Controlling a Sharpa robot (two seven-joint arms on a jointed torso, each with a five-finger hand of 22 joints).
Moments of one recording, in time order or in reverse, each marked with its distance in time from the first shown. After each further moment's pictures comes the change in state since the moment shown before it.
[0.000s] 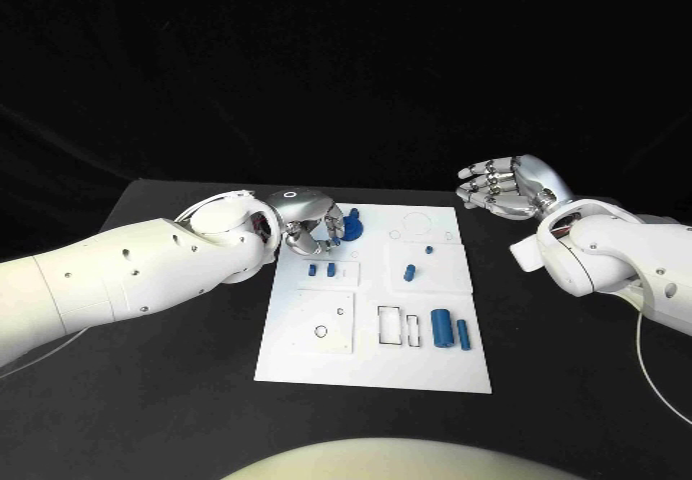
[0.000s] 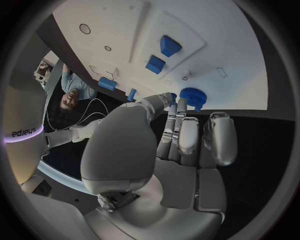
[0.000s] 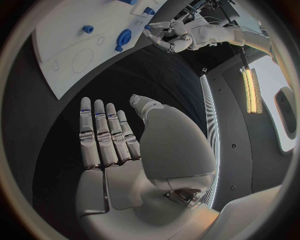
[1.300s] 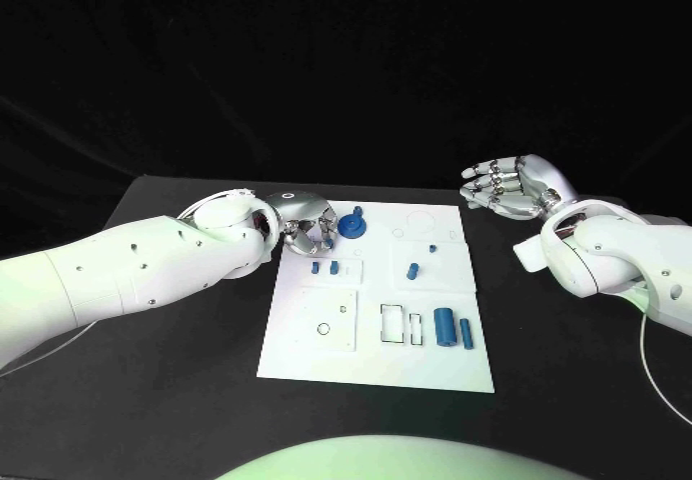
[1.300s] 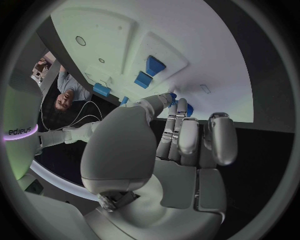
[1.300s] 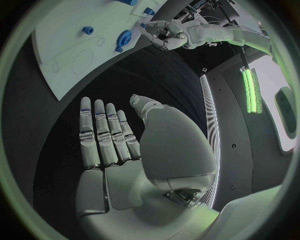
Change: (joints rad) left arm -0.010 0.016 -0.001 -0.059 0.010 0.055 -0.023; left_hand -0.010 0.000 0.000 0.000 0.000 0.000 0.000 -0.008 0.000 0.000 0.000 -0.012 -0.001 0.000 0.000 0.000 -0.003 0.000 0.000 0.000 -0.005 -0.003; right arm -0.002 0.005 0.000 -0.002 0.000 0.001 0.000; right_hand 0.000 0.000 0.000 0.000 0.000 0.004 0.004 0.000 -0.002 0.000 0.000 -0.004 0.000 0.004 -0.004 -0.004 -0.003 0.000 0.004 0.004 0.000 -0.003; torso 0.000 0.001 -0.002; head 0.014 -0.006
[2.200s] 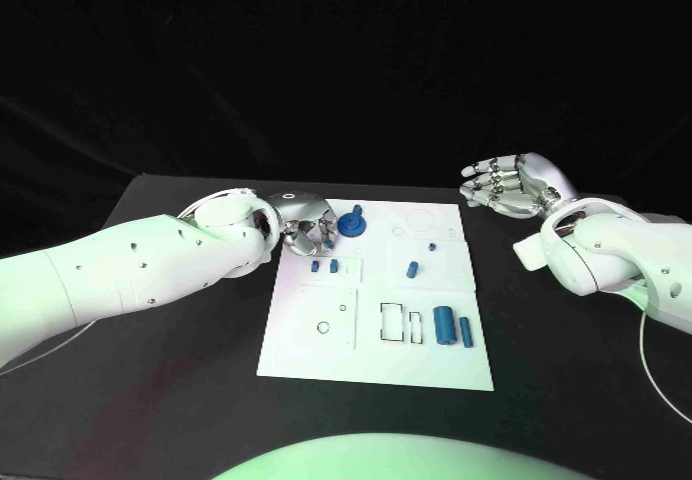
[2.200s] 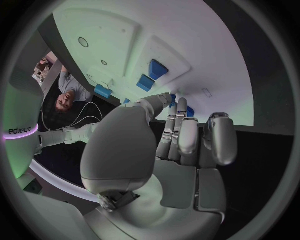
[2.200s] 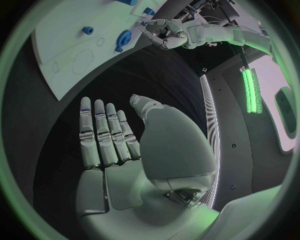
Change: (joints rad) left arm 0.000 0.001 -0.001 0.004 -0.001 0.026 -0.001; left_hand 0.000 0.000 0.000 0.000 0.000 0.007 0.000 0.000 0.002 0.018 -0.004 -0.004 0.000 0.000 0.000 0.000 -0.001 0.000 0.000 0.000 0.000 0.010; right arm 0.000 0.000 0.000 0.000 0.000 0.000 0.000; right_hand 0.000 0.000 0.000 0.000 0.000 0.000 0.000 0.000 -0.001 0.000 0.000 0.000 0.000 0.000 0.000 0.000 -0.002 0.000 0.000 0.000 0.000 -0.002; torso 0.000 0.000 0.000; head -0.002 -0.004
